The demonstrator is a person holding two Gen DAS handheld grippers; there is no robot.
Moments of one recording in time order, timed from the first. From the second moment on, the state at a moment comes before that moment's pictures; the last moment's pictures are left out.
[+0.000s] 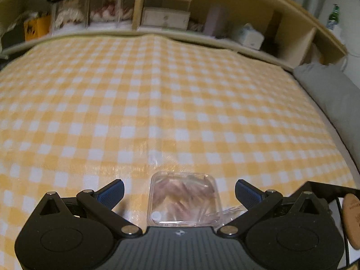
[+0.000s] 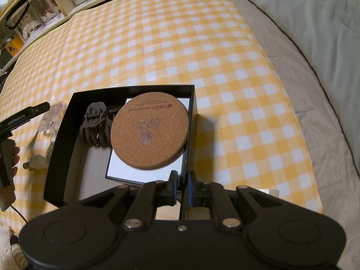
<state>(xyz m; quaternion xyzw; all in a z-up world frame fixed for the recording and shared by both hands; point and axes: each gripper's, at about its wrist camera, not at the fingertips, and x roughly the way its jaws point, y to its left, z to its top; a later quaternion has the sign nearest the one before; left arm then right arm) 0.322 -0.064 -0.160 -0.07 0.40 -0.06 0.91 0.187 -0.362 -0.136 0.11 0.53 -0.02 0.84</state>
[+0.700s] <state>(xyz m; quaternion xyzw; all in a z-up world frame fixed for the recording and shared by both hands) 0.337 -0.078 -0.176 -0.05 0.43 -0.03 0.90 0.187 -0.360 -0.134 0.11 0.53 -0.03 0.84</state>
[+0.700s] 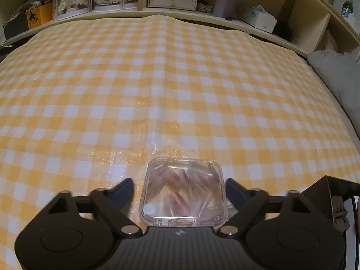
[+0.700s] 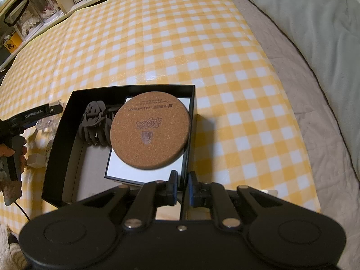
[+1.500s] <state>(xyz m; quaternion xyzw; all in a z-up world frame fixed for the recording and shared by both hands) 0.246 -0.142 -0.074 -0.05 0.37 -0.12 0.92 0.186 -0.361 -0.134 0.11 0.53 -0.03 0.84</state>
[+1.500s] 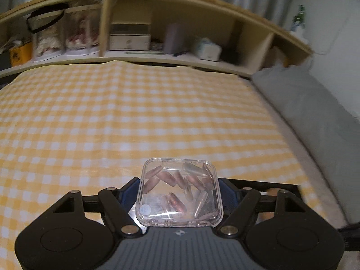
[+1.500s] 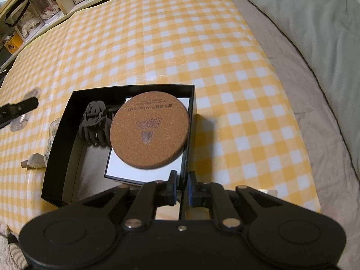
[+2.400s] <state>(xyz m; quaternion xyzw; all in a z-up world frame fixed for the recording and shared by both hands) 0.177 -0.204 -0.132 -0.06 0.38 -0.14 0.91 0.182 -0.363 -0.135 0.11 0.53 -0.02 0.84</state>
